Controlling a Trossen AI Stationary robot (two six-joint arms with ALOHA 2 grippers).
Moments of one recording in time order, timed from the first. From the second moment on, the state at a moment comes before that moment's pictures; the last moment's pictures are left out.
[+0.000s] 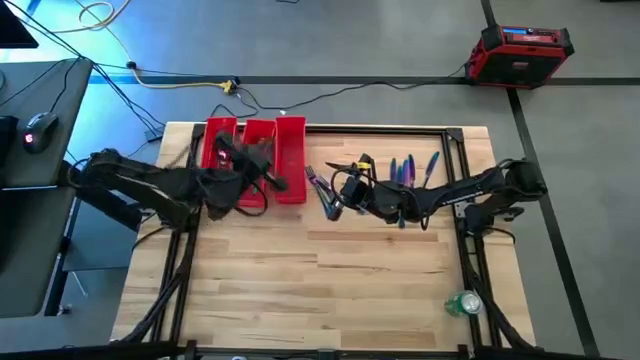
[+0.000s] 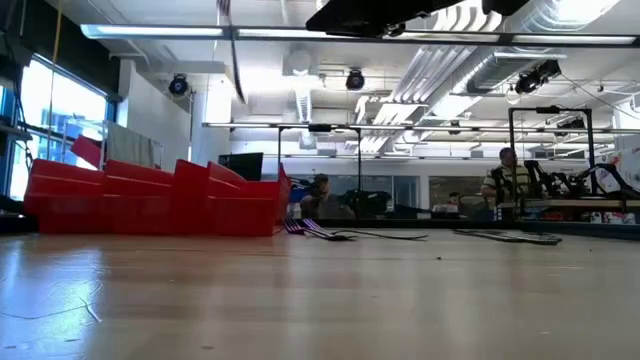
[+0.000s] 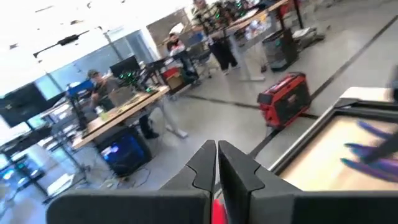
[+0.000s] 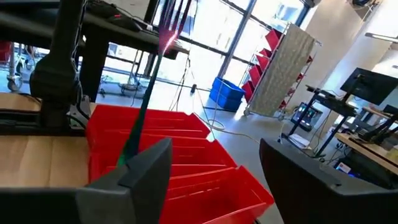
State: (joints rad) left arm -0.21 1.24 1.31 -0.37 -1.27 0.14; right arm 0.12 1.58 0.97 0.59 0.65 -0.36
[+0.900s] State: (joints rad) left arm -0.24 1.36 1.44 -1.20 -0.67 -0.76; right arm 0.12 1.58 0.97 0.56 0.65 -0.38
